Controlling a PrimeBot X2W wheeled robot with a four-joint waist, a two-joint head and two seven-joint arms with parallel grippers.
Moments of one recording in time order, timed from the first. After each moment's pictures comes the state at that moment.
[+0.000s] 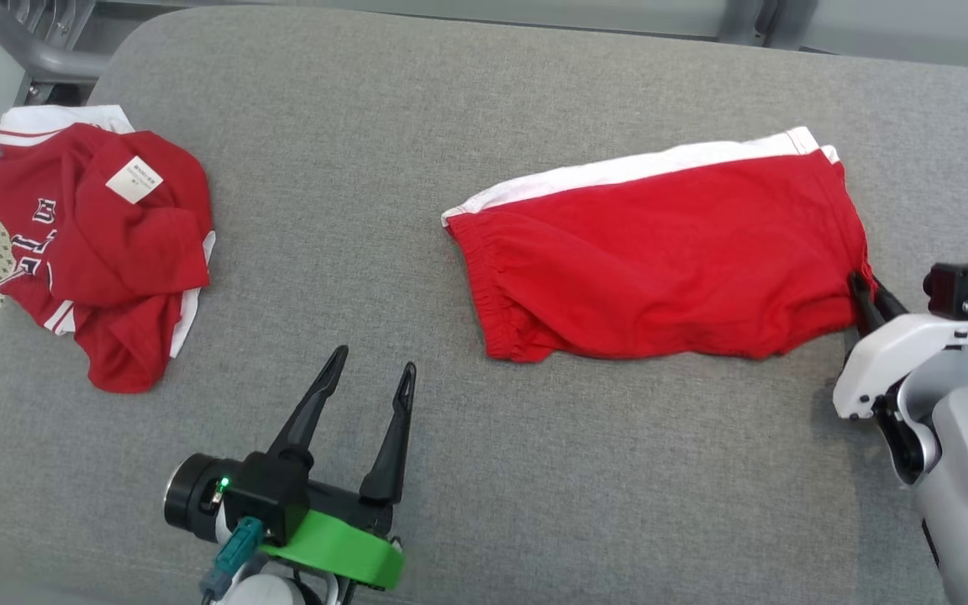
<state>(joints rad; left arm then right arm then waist) -0.09 0.09 -0.33 0.10 -0.18 -0.09 -0.26 -0.54 -0.28 0.07 0.79 0.31 0.13 -0.11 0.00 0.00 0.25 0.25</state>
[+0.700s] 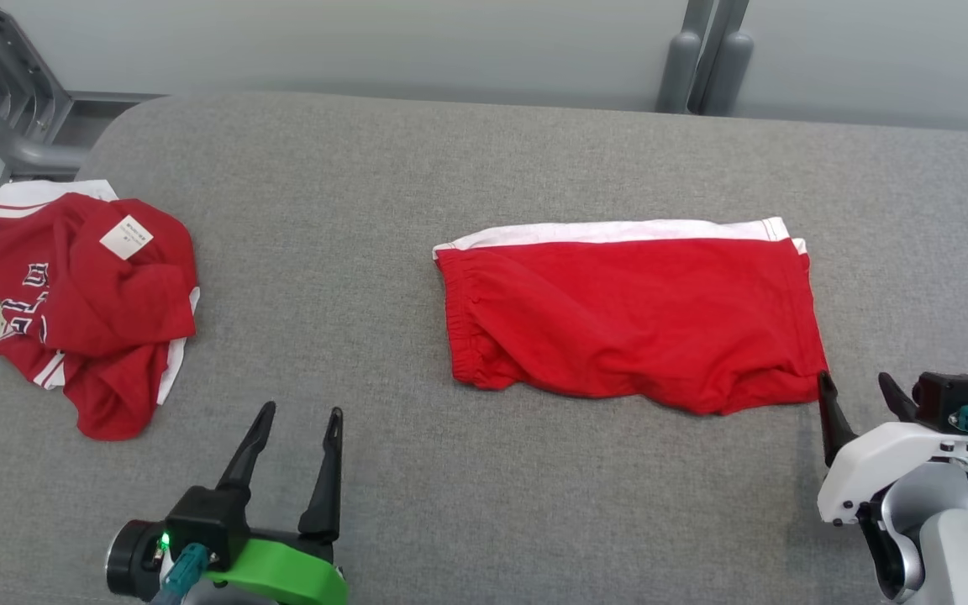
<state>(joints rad) -0.02 0.14 -0.27 0.13 -0.24 -0.03 -0.20 -0.19 -0.07 -0.18 0.37 0.09 0.13 0.07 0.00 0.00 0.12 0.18</state>
